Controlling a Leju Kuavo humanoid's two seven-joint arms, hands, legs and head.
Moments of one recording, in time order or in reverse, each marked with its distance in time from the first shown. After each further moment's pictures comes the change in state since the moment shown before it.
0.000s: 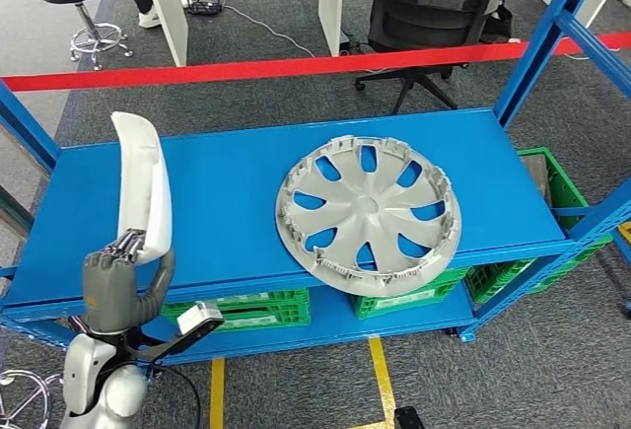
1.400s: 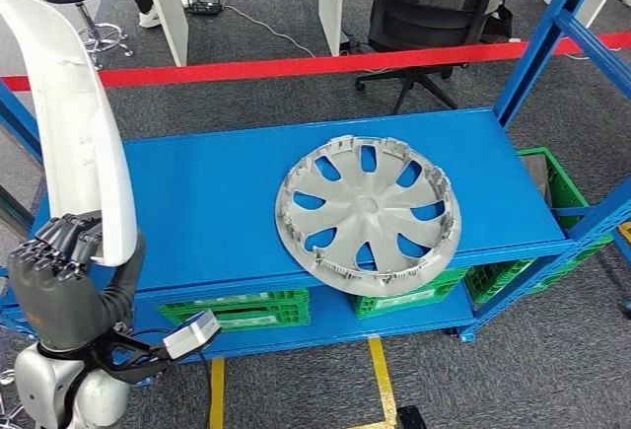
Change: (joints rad) left arm 0.050 -0.145 0.046 -0.382 -0.229 0.004 -0.114; right arm 0.000 0.000 0.008 0.000 -0.049 -0.011 -0.019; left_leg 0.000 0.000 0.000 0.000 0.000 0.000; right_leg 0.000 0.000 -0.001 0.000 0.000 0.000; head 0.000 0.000
